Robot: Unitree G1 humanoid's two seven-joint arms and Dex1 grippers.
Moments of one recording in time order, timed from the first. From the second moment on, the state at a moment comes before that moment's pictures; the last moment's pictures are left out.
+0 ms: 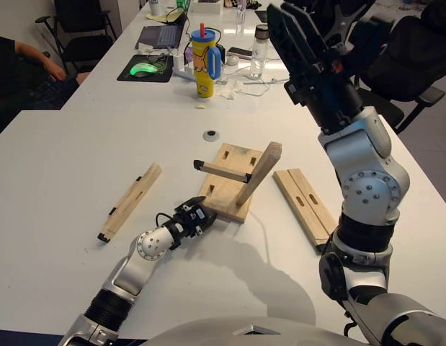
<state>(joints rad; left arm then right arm) -0.01 0.39 -0.40 -0.05 0.24 0.08 -0.45 -0.63 -0.20 -0.14 -0.47 0.88 0.53 0.26</state>
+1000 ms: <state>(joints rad) -0.01 0.38 -0.41 -0.10 0.25 0.22 -0.44 -0.09 -0.86 0.10 -0.48 0.71 0.82 0.67</state>
